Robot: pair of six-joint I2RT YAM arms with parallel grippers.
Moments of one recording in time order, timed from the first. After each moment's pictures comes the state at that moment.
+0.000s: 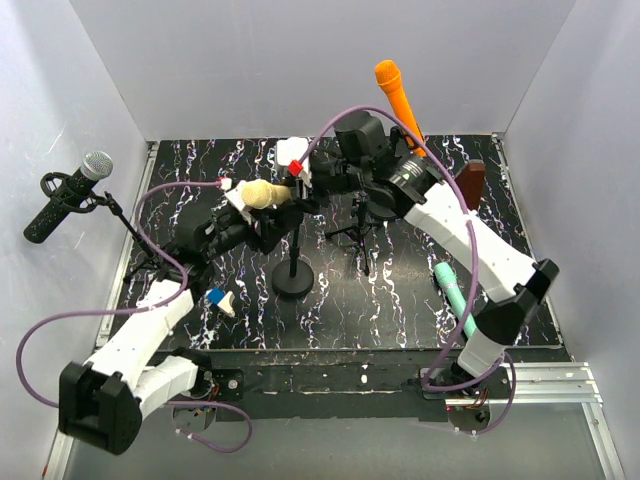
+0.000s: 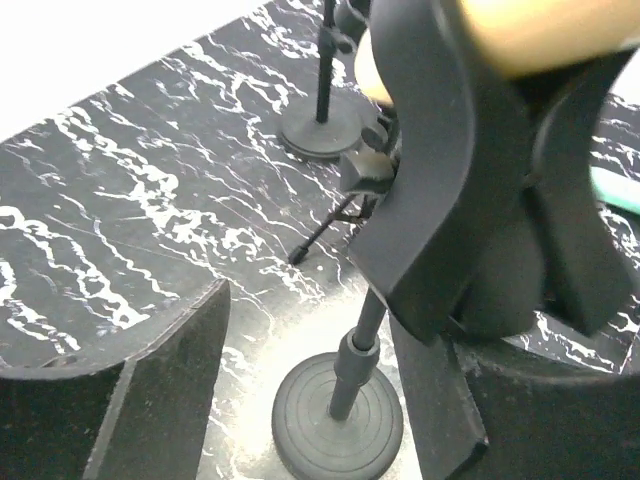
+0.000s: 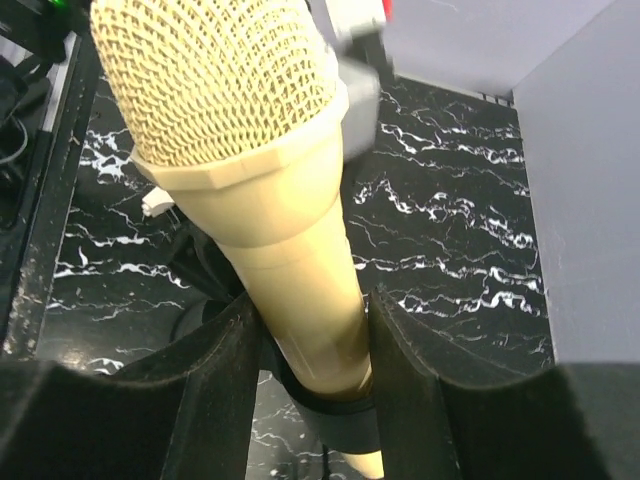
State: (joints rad) left arm -0.33 1.05 0.69 0.22 0.58 0.03; right arm 0.85 1.71 1.99 -0.72 -0.62 -0.64
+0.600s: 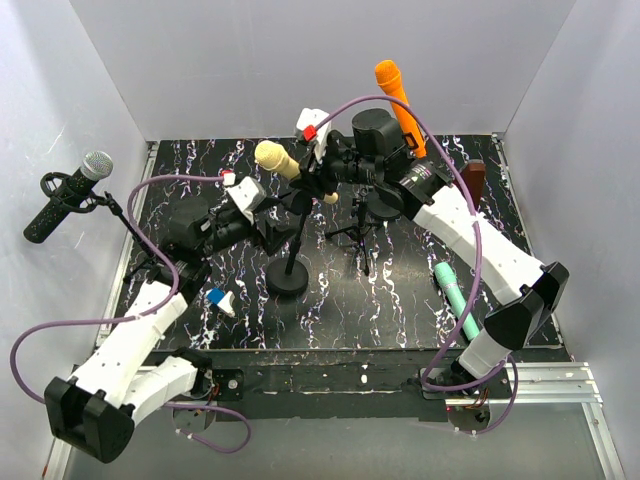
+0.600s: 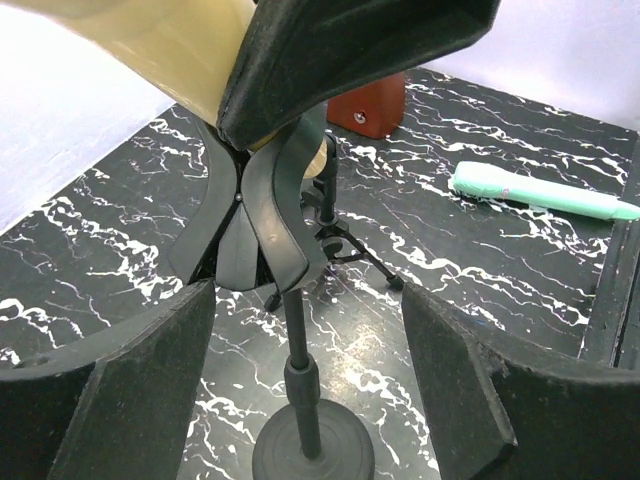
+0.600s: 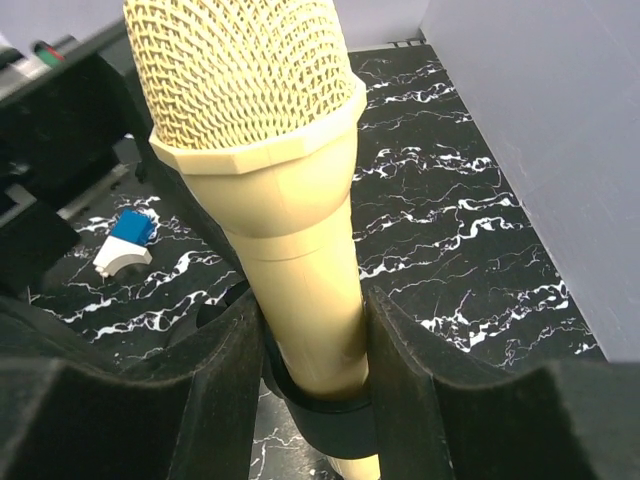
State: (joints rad) left arm -0.40 0.94 0.85 0.03 0.59 0.10; right arm 0.79 1.62 1.80 -0.47 -0.43 -0.31
